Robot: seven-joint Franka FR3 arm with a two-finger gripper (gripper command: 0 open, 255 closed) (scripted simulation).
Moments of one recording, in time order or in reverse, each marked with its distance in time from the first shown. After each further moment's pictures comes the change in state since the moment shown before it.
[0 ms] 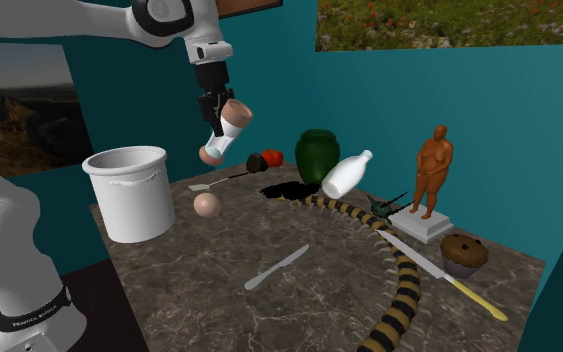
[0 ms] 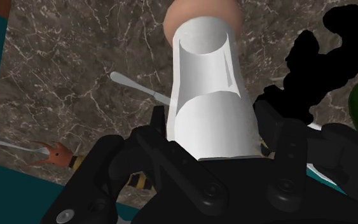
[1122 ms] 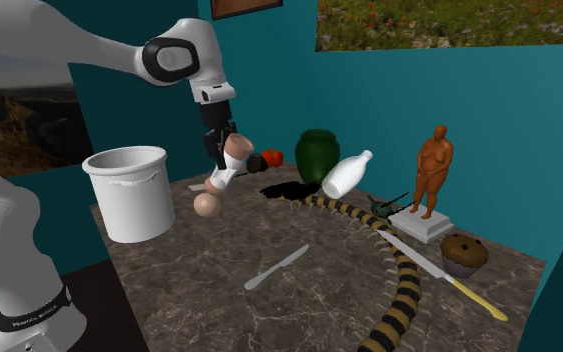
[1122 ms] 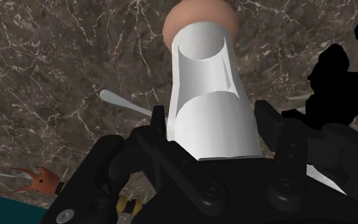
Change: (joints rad) arm -0.001 -0.020 -0.002 -0.247 -0.007 0.225 0.023
